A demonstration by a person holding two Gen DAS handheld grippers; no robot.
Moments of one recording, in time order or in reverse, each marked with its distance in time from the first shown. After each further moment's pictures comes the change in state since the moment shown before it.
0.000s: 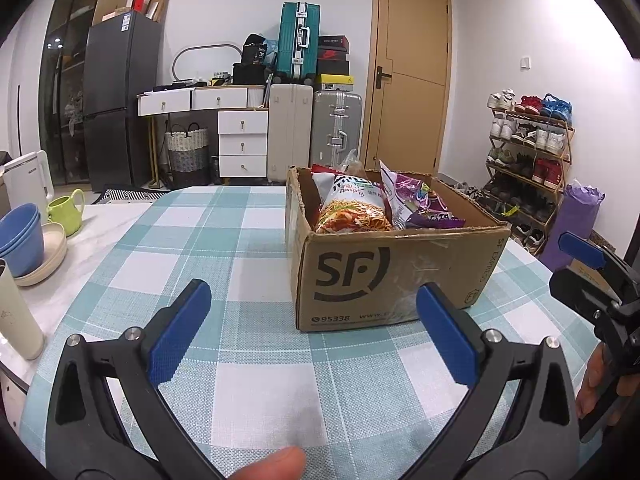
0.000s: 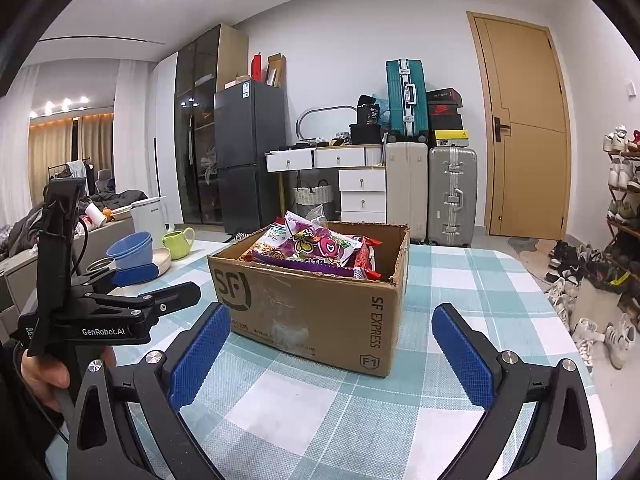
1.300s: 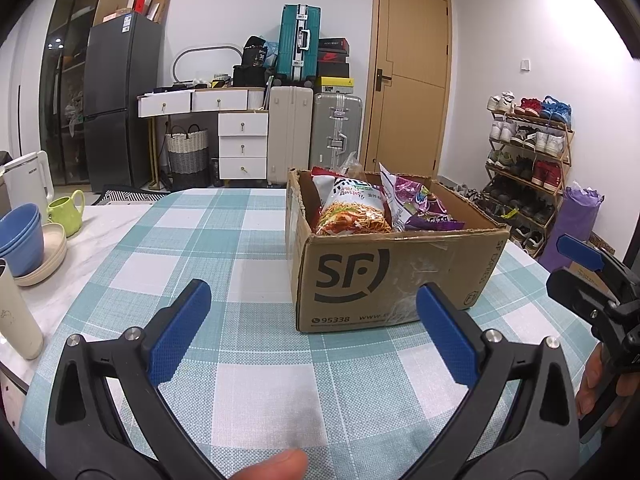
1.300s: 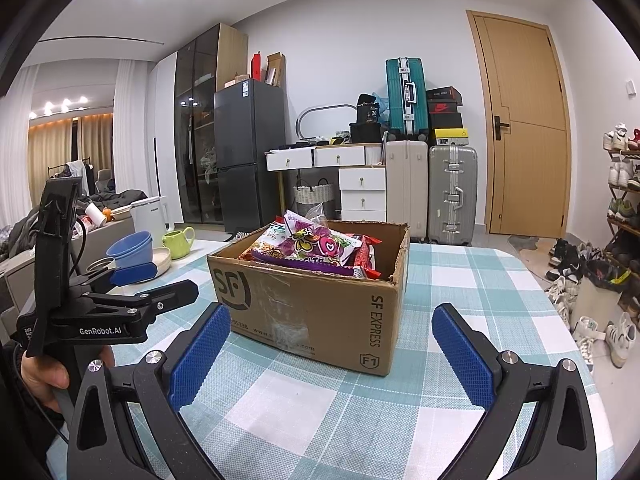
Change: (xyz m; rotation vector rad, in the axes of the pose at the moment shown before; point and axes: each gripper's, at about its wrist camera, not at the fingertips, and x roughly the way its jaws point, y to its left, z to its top) left arm 0.002 0.001 0.000 -0.001 -0.006 -0.003; right arm 0.001 -0.001 -0.001 0.001 0.004 0.001
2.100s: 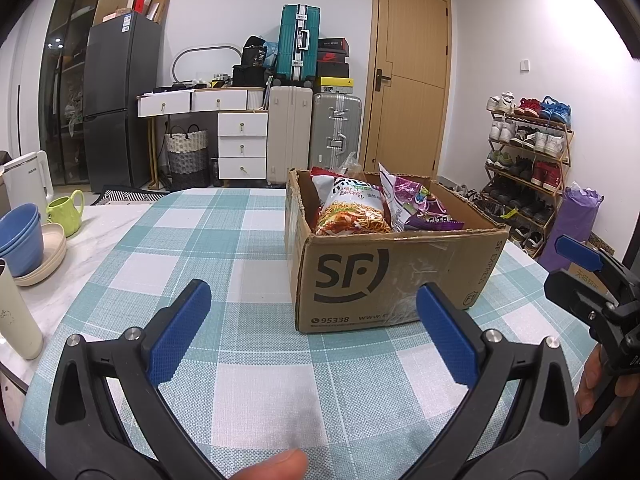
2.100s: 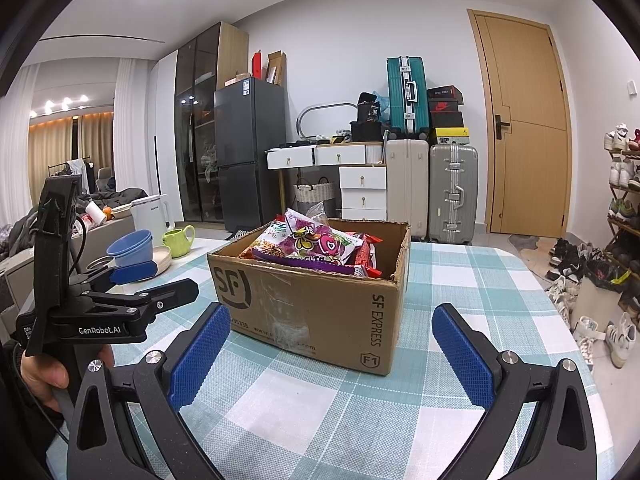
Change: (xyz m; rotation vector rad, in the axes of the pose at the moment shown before) left arm -0.002 0.000 -0.001 0.001 -0.001 0.000; right arm 0.000 0.000 0.000 -0.001 0.001 0.000
